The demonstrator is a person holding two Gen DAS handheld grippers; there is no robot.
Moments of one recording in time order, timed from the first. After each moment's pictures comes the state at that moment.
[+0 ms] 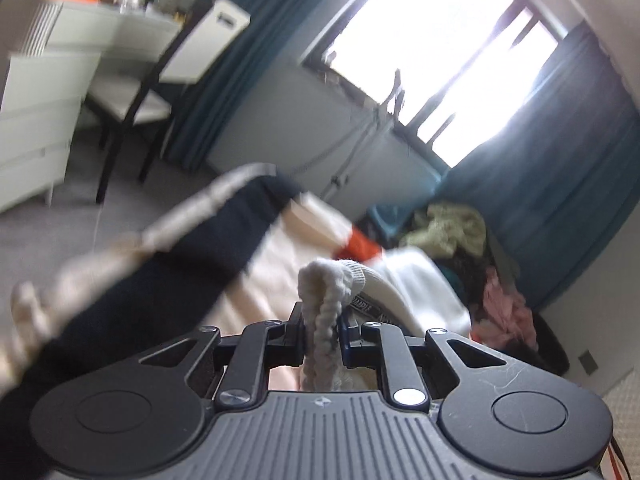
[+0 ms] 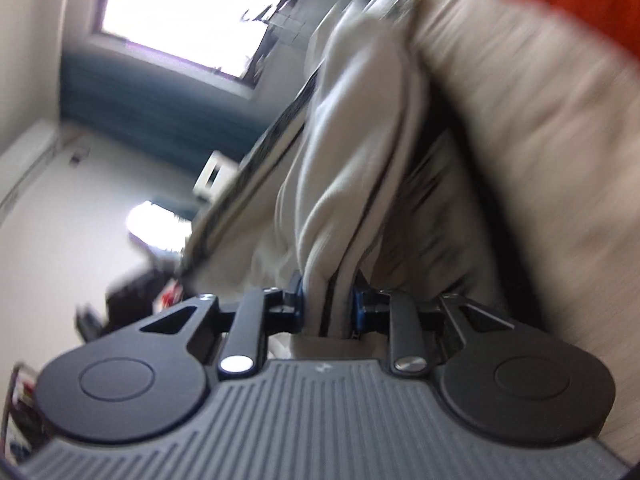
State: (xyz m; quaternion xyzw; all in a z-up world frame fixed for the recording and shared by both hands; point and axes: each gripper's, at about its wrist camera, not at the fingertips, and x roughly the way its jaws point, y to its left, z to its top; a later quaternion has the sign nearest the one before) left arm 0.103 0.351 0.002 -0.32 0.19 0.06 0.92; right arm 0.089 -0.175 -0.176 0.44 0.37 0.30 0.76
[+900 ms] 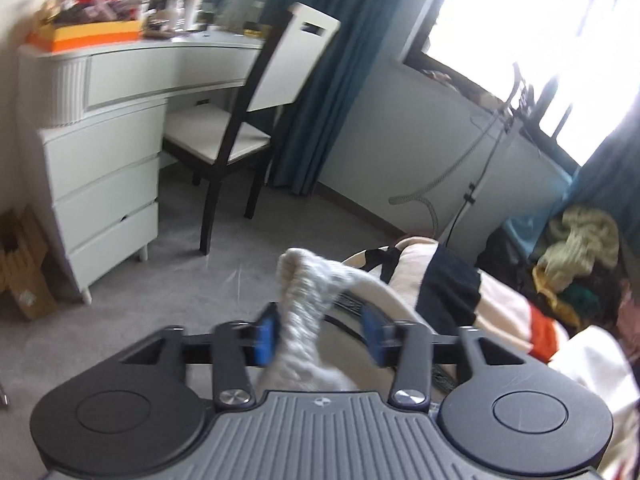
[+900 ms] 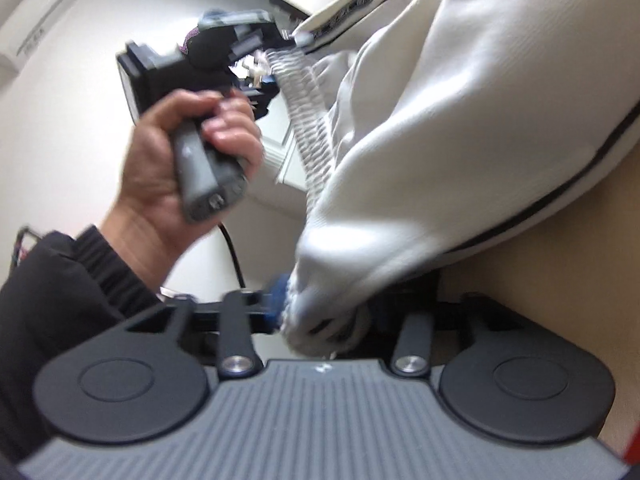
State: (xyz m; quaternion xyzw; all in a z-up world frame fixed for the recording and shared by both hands) left arm 0.234 0.521 0.012 -0.26 0.28 0.22 0.90; right arm 0.165 0.112 -0.155 0.29 0.48 0.50 0.66
